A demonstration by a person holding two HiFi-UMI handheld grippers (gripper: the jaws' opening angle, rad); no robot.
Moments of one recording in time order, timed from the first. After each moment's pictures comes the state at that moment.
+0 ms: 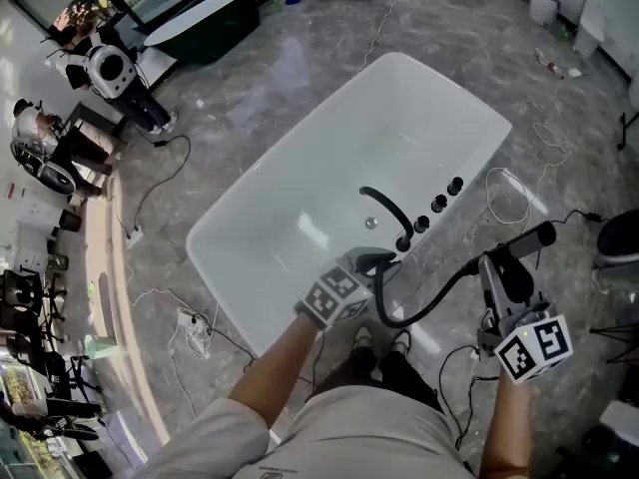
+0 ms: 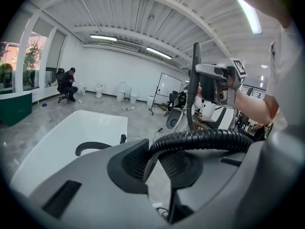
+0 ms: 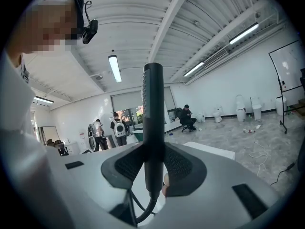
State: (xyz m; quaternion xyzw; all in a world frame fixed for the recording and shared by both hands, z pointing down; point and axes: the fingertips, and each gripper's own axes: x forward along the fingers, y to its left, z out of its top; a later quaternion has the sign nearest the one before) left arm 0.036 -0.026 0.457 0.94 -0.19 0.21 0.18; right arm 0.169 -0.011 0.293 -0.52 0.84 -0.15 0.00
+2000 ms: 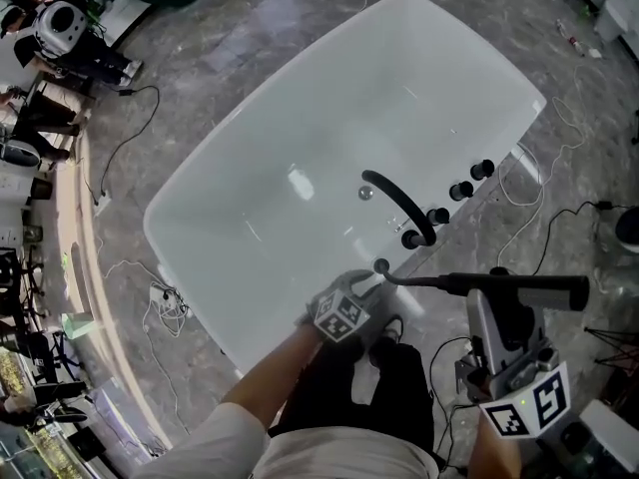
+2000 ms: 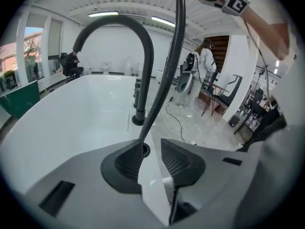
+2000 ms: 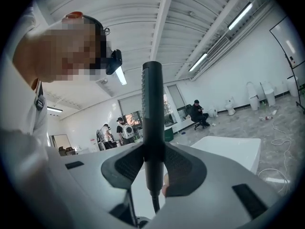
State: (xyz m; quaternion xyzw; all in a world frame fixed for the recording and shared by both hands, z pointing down) left arm -0.011 -0.019 0.792 0.89 -0.22 0.34 0.19; right arm 0.080 -0.084 0.377 -0.47 0.87 -0.18 0.04
